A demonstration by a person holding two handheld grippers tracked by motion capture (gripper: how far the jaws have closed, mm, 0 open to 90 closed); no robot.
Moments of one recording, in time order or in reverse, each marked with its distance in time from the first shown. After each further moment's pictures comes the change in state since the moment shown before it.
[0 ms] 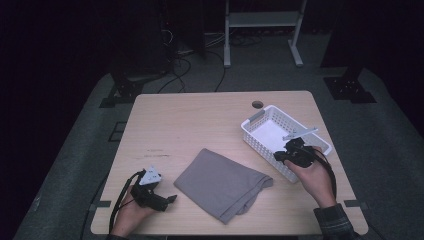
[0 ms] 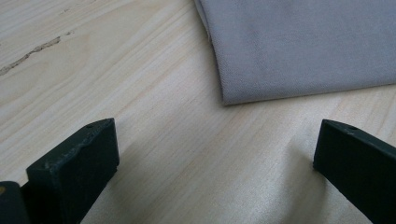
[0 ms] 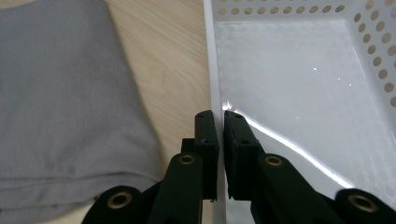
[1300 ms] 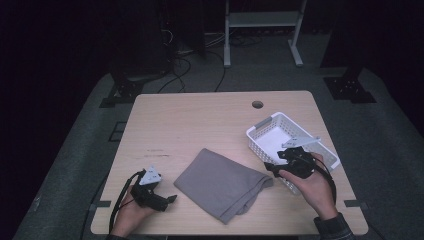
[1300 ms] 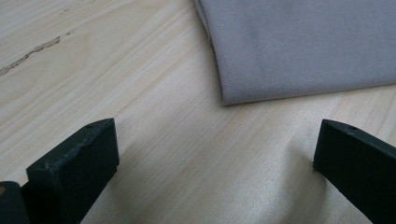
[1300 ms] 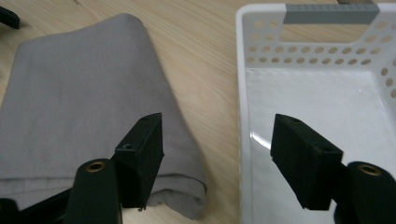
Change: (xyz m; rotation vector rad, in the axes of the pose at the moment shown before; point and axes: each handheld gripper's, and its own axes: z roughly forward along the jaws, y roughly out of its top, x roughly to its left) left arm 0.000 0.000 0.000 0.001 -0.001 -0.001; right arm 0.031 -0.005 -0.016 -0.112 0.033 -0.029
